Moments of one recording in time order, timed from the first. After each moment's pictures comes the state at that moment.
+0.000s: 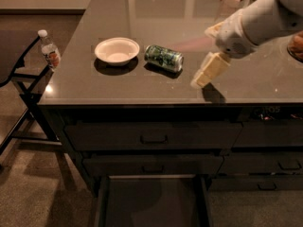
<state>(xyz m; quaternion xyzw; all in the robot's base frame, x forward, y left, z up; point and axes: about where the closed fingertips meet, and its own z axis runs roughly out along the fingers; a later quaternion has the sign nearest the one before) 0.597 -0.148 0.924 -0.57 0.74 0.06 0.35</state>
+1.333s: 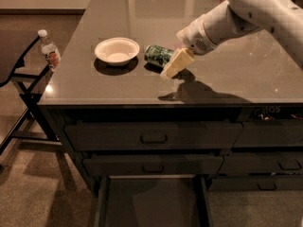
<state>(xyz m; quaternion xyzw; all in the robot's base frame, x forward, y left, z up) 0.668 -0.077 0.890 -0.56 0.73 0.15 0.36</state>
